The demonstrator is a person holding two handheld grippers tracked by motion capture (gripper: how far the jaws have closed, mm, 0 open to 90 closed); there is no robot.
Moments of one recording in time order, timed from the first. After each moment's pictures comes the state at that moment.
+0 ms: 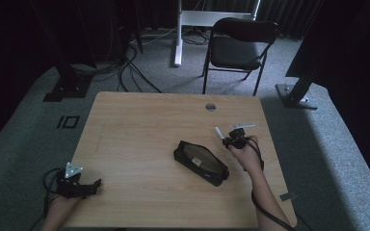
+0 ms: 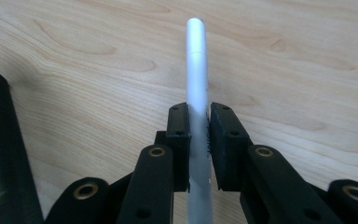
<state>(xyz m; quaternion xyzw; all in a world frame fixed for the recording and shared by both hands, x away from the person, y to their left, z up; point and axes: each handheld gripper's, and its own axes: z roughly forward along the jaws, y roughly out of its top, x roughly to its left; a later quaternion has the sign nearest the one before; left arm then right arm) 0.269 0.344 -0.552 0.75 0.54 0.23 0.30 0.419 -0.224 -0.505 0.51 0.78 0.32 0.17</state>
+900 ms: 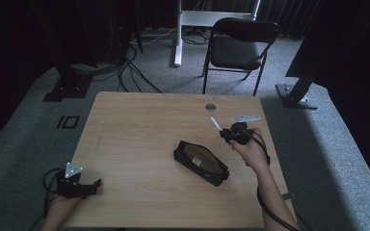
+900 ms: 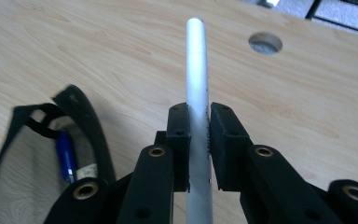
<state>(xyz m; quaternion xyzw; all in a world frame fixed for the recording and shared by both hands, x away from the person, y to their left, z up) 0.269 0.344 -0.552 0.75 0.54 0.23 0.30 0.394 -0.211 -0.437 0.45 0.79 0.38 0.19</state>
